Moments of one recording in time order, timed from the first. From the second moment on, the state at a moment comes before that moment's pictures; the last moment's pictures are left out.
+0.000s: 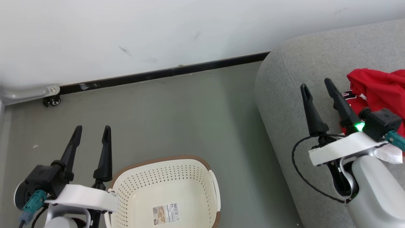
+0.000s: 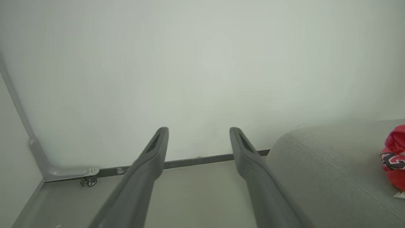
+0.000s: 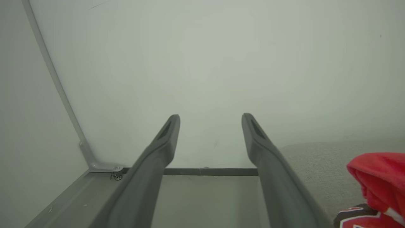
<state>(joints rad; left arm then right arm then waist) -0.15 0.38 -0.32 0.05 -0.52 0.24 -0.25 -0.41 -0.24 0.23 0.41 0.42 0.13 -0.25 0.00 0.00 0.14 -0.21</state>
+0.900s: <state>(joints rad) 0.01 0.31 -0.25 0.07 -0.49 0.28 -0.25 -0.17 -0.09 0.16 0.35 0.31 0.13 -0.25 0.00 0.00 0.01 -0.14</state>
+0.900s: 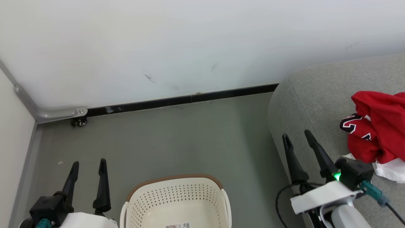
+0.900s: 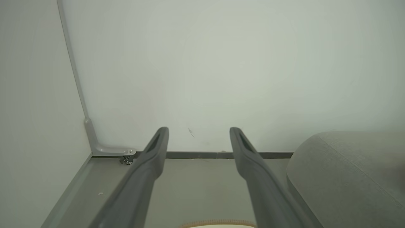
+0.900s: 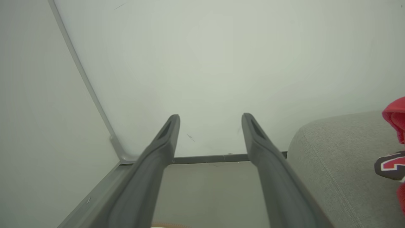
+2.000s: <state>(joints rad) 0.13 0.28 -0.23 0.07 -0.42 0.29 -0.25 0.05 -0.05 0.10 0.30 0.25 0.13 -0.24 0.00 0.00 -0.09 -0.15</state>
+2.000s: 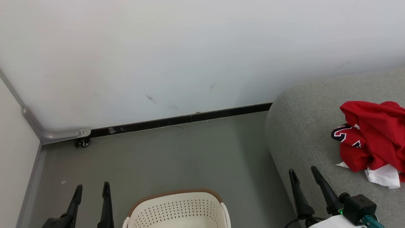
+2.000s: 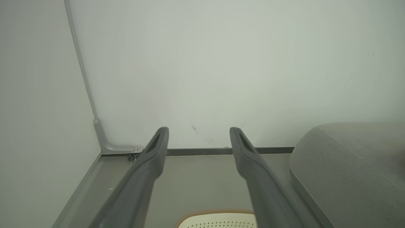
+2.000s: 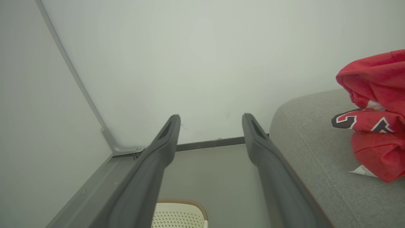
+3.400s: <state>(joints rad) 0.14 0.27 -0.24 0.12 -0.34 0.30 -0.25 0.05 -0.05 0.10 0.26 0.26 0.13 -0.14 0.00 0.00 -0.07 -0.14</state>
